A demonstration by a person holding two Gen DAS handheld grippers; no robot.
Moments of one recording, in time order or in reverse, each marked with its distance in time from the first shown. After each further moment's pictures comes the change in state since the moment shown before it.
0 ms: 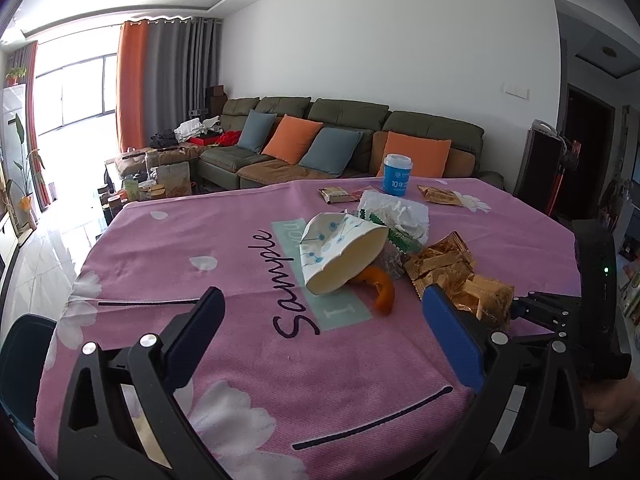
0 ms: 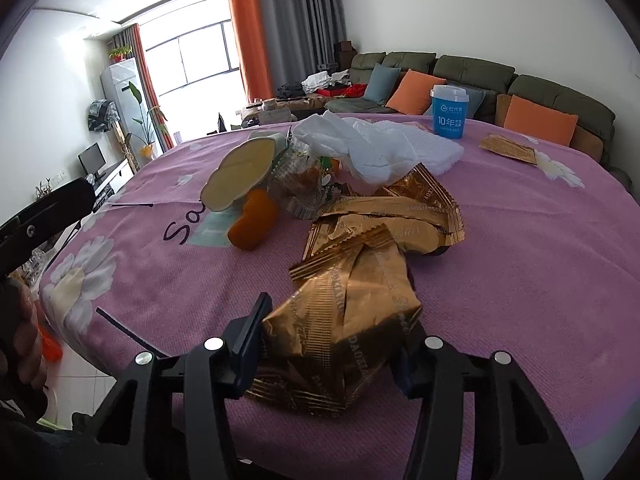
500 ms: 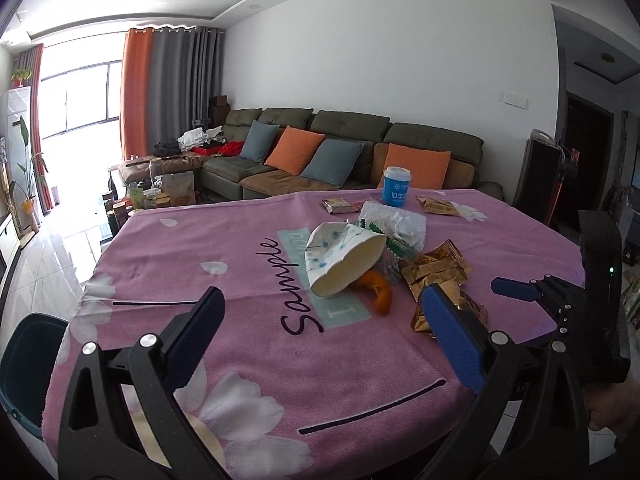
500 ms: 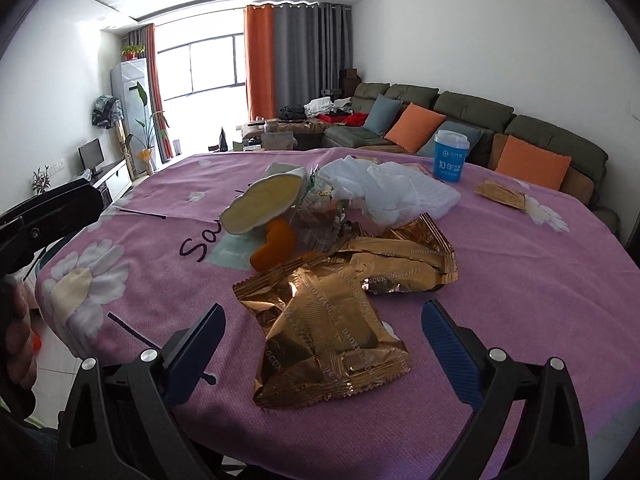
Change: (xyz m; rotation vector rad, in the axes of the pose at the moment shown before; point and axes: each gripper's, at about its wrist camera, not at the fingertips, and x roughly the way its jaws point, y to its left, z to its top) left arm -0.028 0.002 -0.003 -0.009 -0.042 0.004; right arm -0.019 0.018 0.004 -0.075 -0.099 -0.057
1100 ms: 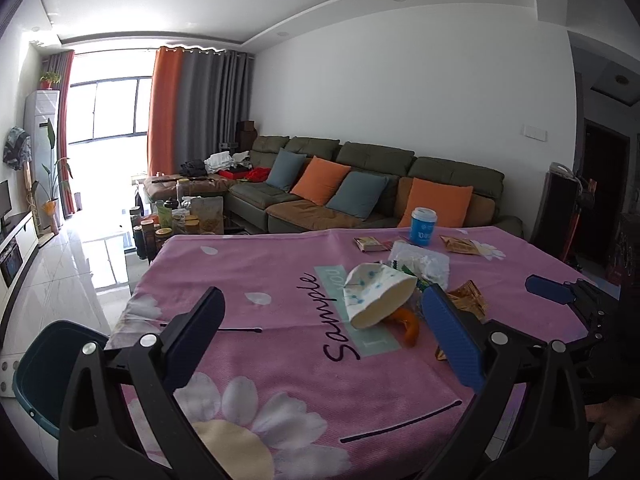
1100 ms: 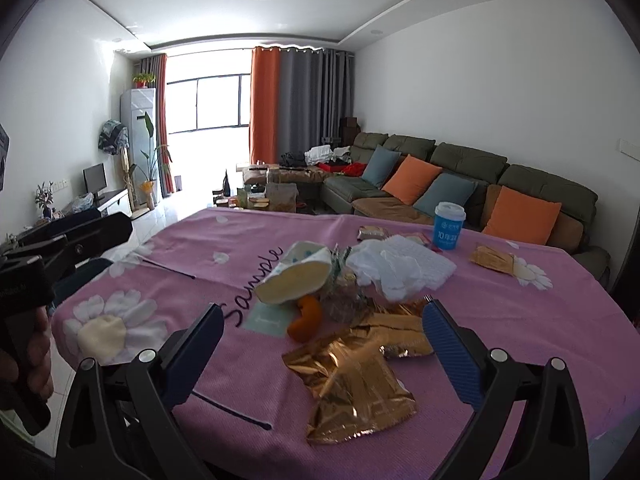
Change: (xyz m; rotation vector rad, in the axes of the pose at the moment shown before) left arm -0.045 0.019 0.017 -0.045 -0.114 0.075; right arm -0.043 0.025 0.028 -0.049 -0.170 -0.030
